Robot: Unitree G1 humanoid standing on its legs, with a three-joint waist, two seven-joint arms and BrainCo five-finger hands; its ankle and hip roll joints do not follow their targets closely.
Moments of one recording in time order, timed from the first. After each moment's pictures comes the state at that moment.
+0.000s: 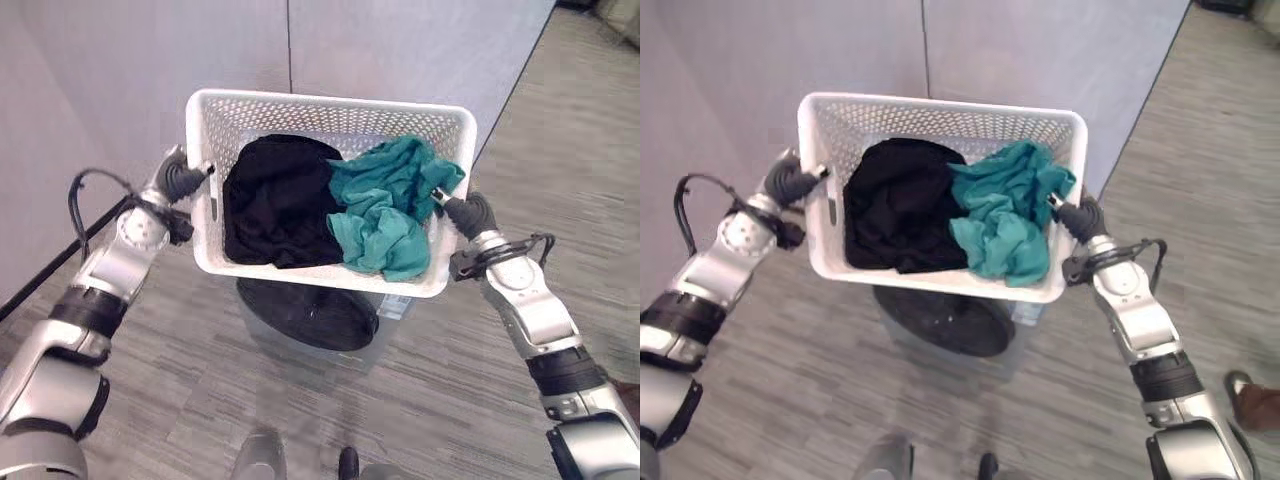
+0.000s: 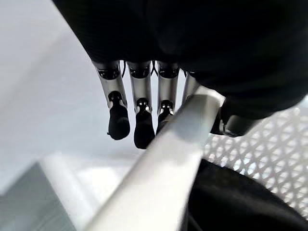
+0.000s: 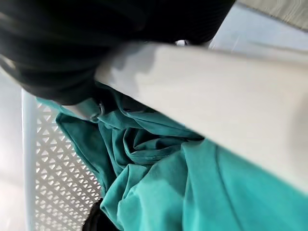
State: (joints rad) left arm -0.94 0.88 -0.54 0.56 -0.11 0.00 0.11; right arm -0.50 -0.60 0.16 0.07 0.33 0.14 -0.07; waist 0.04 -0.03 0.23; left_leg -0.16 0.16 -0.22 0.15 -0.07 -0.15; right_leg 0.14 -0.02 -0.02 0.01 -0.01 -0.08
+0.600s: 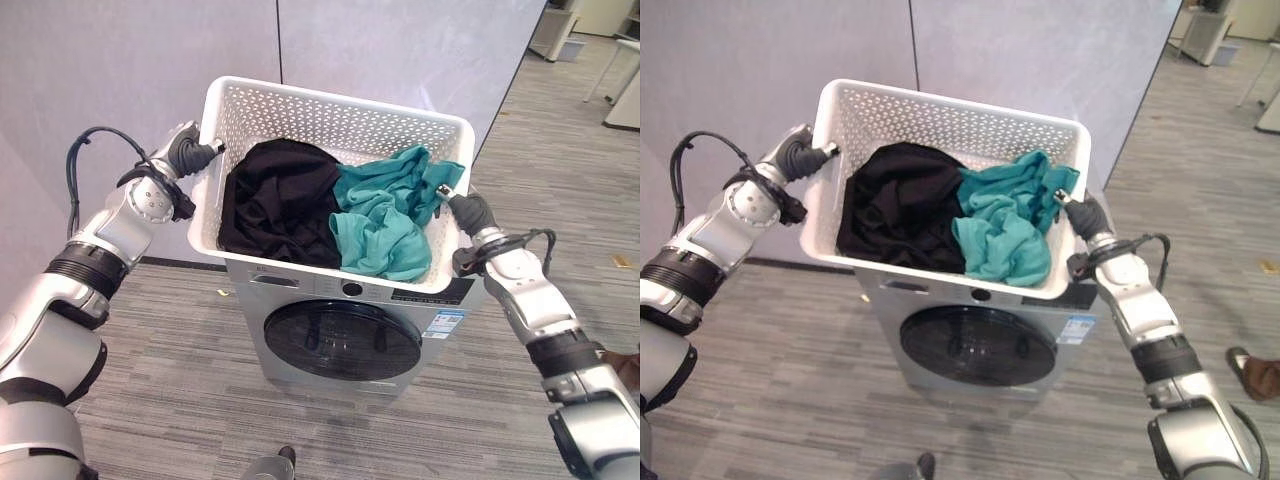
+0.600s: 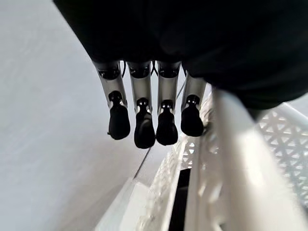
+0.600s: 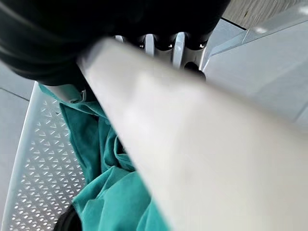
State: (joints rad) left arm -1.08 0.86 -0.78 0.77 -0.12 -0.04 0.09; right arm -0.67 -0.63 0.28 0.37 0.30 0.13 -0.01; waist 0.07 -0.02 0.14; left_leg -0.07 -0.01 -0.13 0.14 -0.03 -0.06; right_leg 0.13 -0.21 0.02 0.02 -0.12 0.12
